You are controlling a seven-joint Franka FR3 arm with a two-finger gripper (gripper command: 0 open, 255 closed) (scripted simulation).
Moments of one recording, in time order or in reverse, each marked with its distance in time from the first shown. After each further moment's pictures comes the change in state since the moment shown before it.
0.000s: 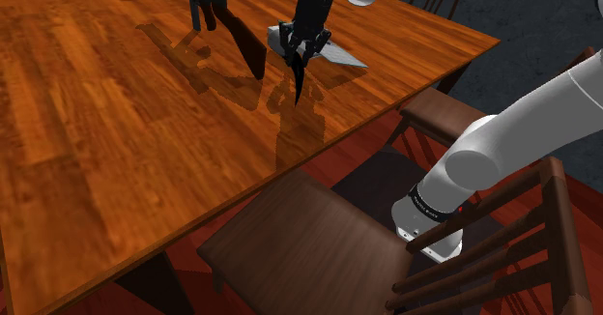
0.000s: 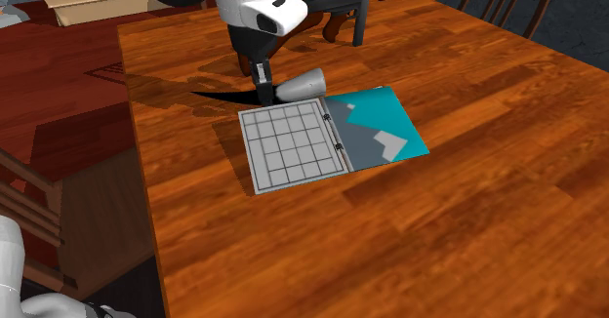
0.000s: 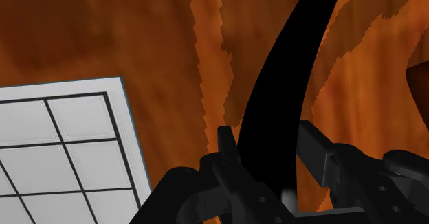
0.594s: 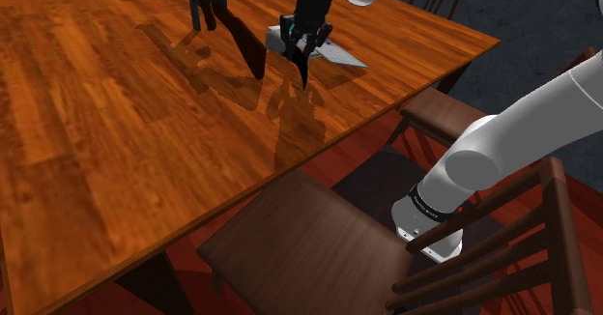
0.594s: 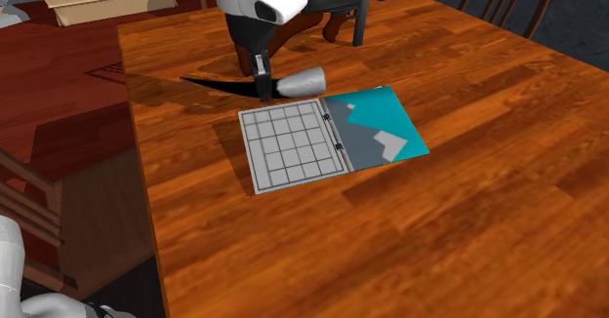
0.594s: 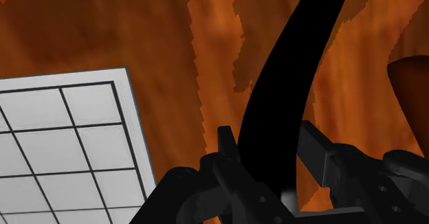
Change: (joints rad) arm -0.001 -0.004 -0.002 0.036 -0.002 -0.039 0.003
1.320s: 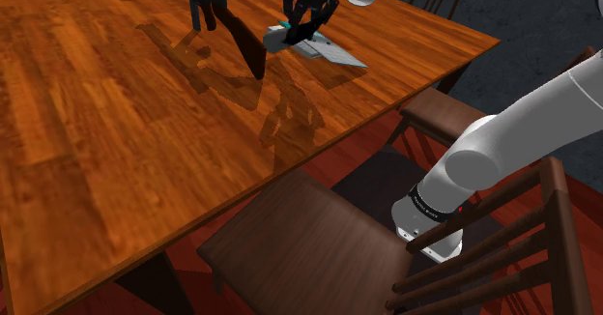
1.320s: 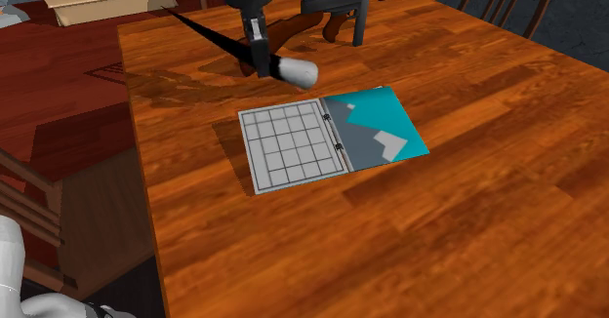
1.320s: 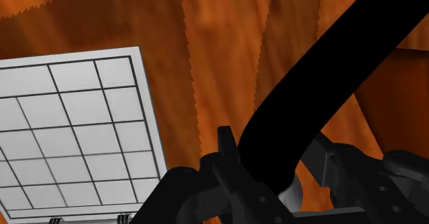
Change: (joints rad) arm -0.005 0.003 -0.009 0.146 -0.009 -0.143 0.011
